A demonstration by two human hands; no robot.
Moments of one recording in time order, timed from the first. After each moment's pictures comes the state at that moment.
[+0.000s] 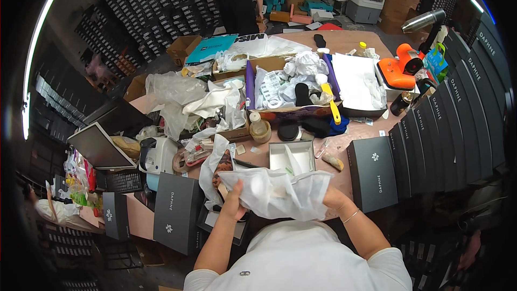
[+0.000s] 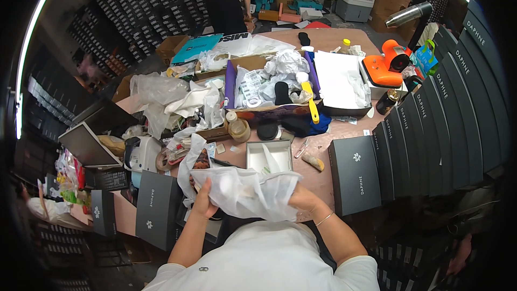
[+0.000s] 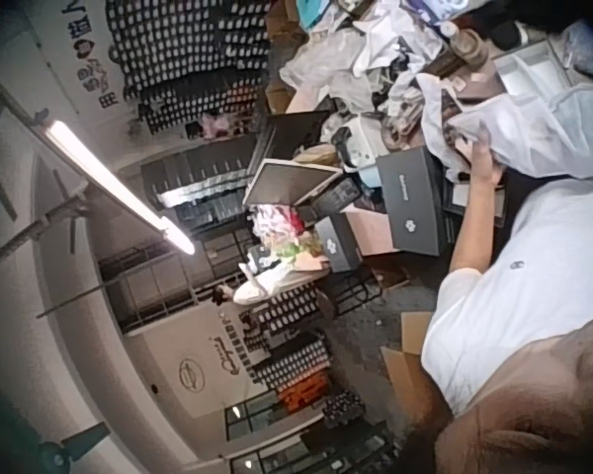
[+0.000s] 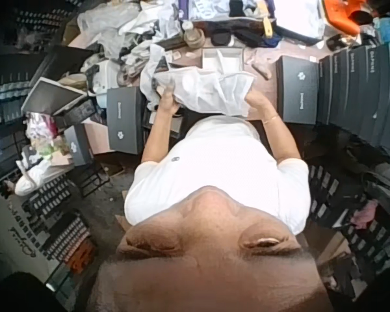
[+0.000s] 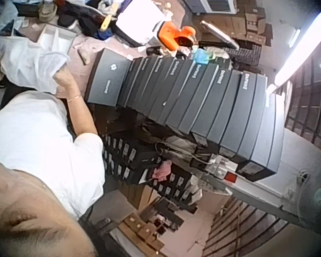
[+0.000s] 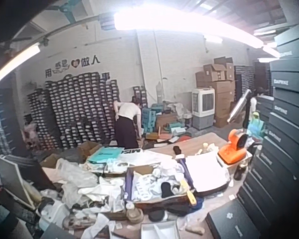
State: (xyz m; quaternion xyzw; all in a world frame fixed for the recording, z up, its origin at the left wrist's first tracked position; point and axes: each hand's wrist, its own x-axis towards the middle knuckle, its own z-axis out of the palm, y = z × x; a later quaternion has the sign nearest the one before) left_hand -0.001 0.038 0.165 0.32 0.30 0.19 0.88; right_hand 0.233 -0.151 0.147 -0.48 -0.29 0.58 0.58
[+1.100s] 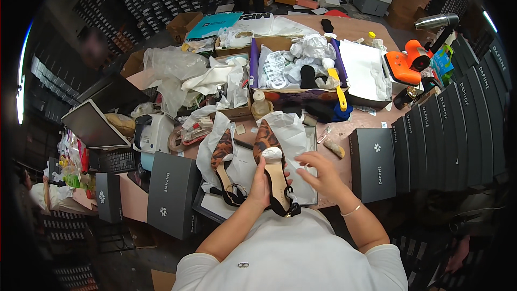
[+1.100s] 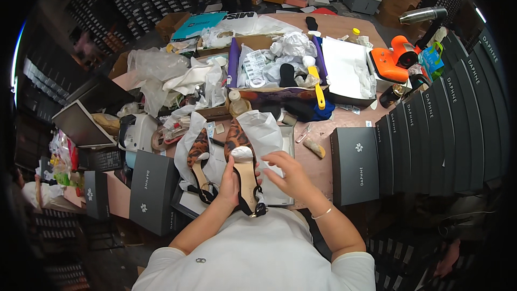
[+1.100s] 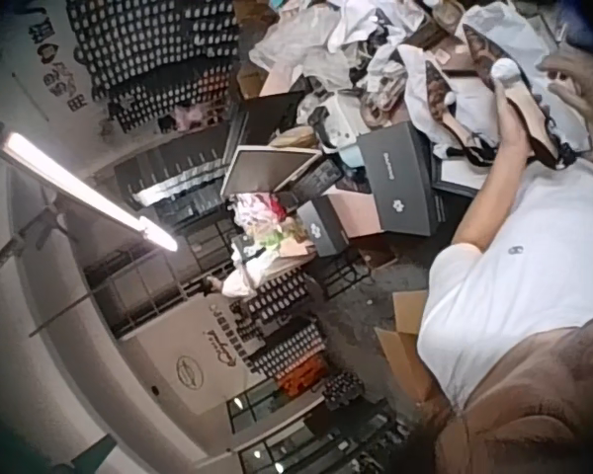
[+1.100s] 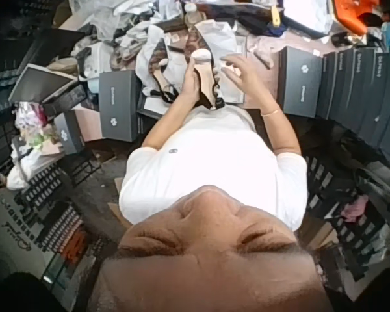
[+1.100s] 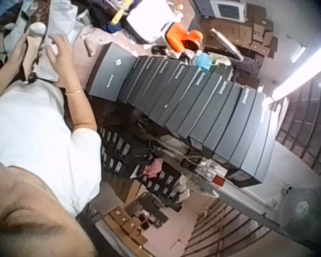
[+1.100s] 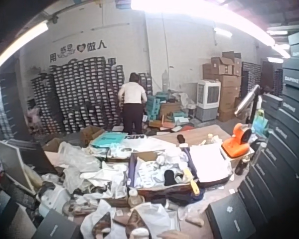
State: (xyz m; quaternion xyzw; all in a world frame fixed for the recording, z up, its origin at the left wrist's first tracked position) left_hand 0.055 -0.003 0.155 0.20 0.31 0.13 0.92; right_hand 0.215 -0.118 0.193 -0.64 -0.54 0.26 0.48
